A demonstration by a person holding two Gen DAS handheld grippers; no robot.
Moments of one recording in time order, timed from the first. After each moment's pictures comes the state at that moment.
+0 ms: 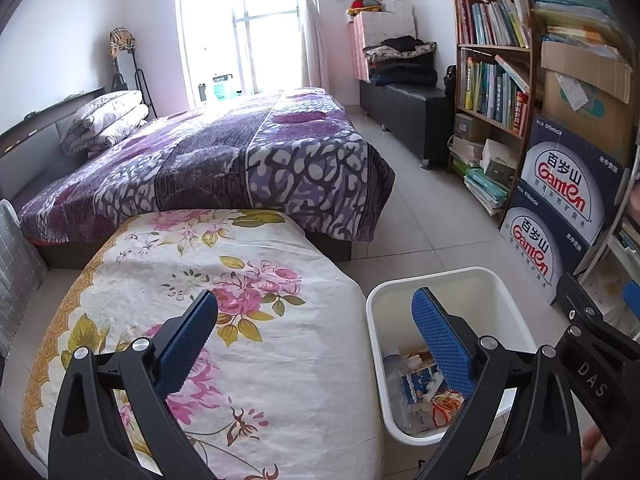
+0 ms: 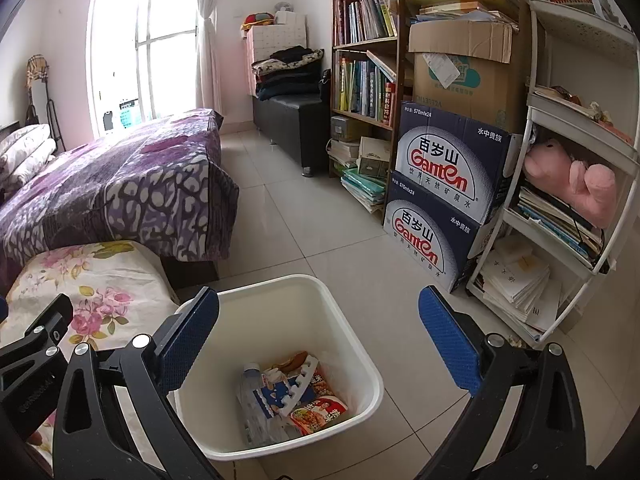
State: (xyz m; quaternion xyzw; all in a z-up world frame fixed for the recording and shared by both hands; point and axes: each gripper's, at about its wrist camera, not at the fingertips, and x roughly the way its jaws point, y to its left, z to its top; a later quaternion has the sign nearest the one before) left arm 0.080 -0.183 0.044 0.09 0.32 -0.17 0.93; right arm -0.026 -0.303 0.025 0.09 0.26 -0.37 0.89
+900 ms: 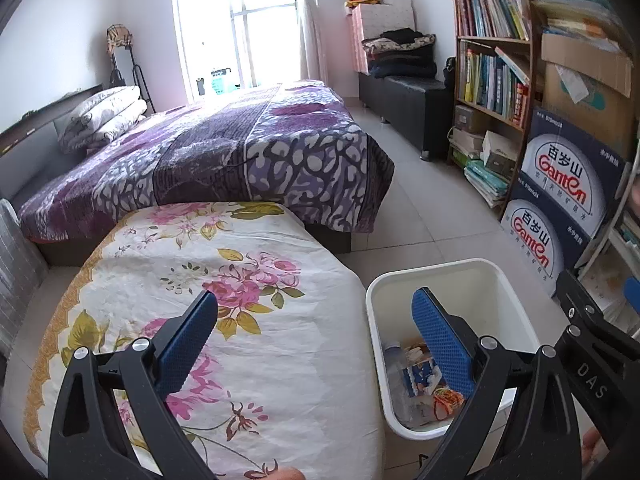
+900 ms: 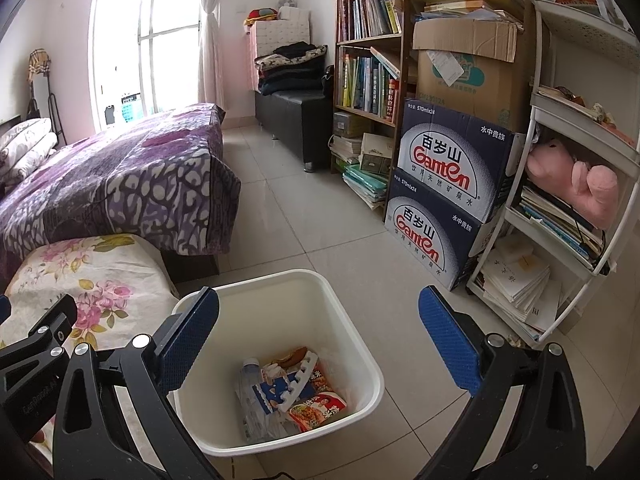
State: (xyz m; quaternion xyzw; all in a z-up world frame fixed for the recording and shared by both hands) left arm 0.081 -0.184 0.038 0.10 0.33 -0.17 0.92; right arm -0.025 -0.309 0.022 0.09 0.27 -0.36 0.89
